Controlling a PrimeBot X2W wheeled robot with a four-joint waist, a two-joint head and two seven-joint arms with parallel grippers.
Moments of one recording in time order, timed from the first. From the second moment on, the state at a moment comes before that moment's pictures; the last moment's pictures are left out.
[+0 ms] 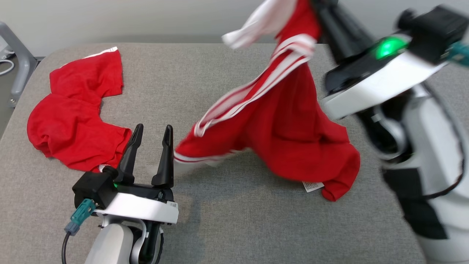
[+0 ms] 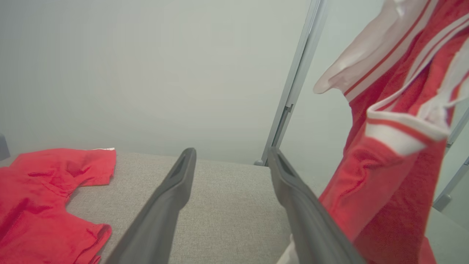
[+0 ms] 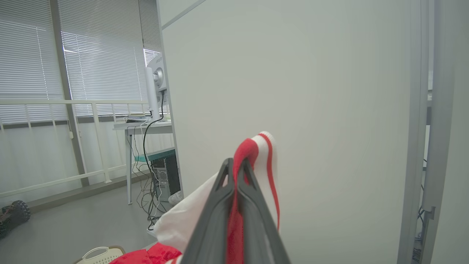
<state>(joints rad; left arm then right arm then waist) -0.20 0.05 -0.18 0.16 -0.38 -0.04 -0.26 -0.77 -0.10 0.39 0.07 0.47 0.13 0.03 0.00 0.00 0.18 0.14</state>
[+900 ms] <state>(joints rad) -0.29 0.05 -0.23 0.16 -0.37 -0.05 -0.26 -0.68 -0.46 -0.22 0.73 0.38 0.13 0.06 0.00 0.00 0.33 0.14</state>
